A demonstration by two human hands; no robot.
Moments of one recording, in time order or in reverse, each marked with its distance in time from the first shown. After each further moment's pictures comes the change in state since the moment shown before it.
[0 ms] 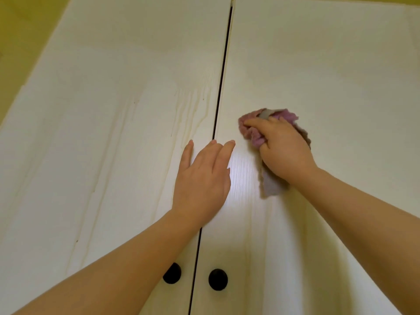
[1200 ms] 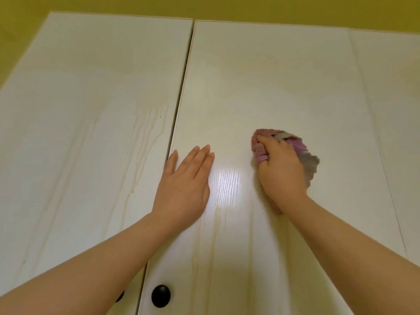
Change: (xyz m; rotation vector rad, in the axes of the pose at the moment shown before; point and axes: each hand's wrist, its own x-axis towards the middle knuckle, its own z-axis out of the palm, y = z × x) left_hand 0.026 0.042 0.004 0.097 -0.225 0.077; right_hand -0.040 0.050 -0.032 0.041 0.173 0.321
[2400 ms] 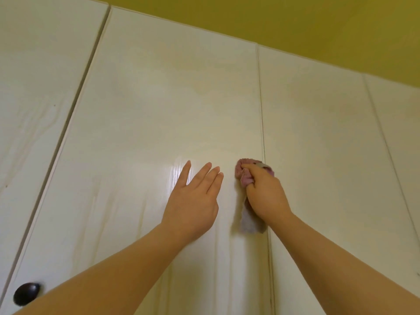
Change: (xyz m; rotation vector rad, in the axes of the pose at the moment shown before) left_hand 0.036 0.189 0.000 -0.125 0.053 0.187; right_hand -0.035 0.126 -0.114 -0.041 -0.218 0.188
